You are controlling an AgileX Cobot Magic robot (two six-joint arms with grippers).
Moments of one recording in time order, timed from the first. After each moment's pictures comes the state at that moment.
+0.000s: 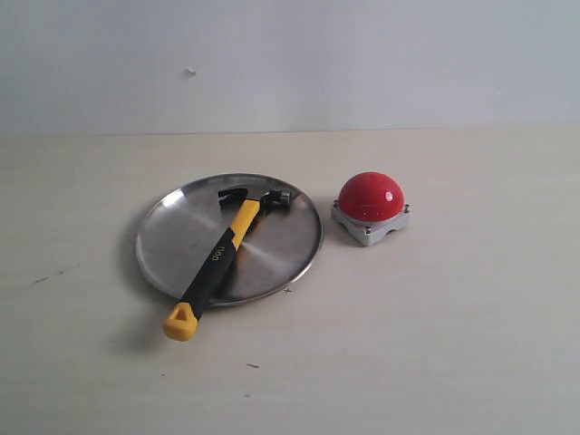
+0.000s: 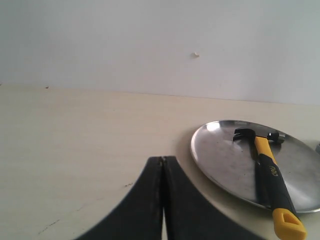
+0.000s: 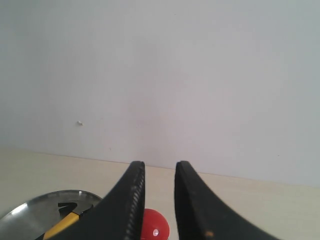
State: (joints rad) left arm -0.12 0.01 0.00 0.07 0.21 -0.21; right arm 0.26 0.61 -0.51 0.50 0.06 -0.44
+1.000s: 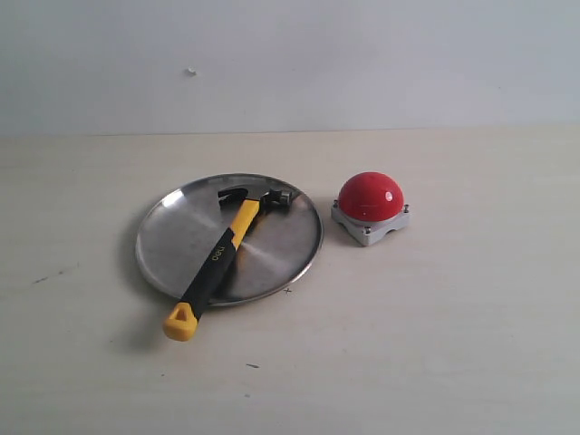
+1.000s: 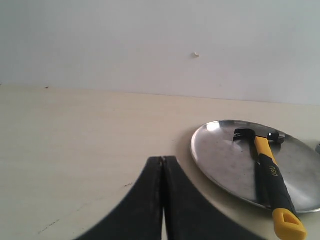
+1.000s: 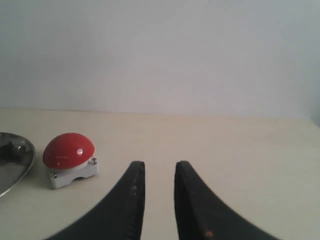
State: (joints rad) left arm -0.12 0.01 0.00 0.07 0.21 -0.21; right arm -0.07 0.14 -0.13 0.38 0.24 -0.39
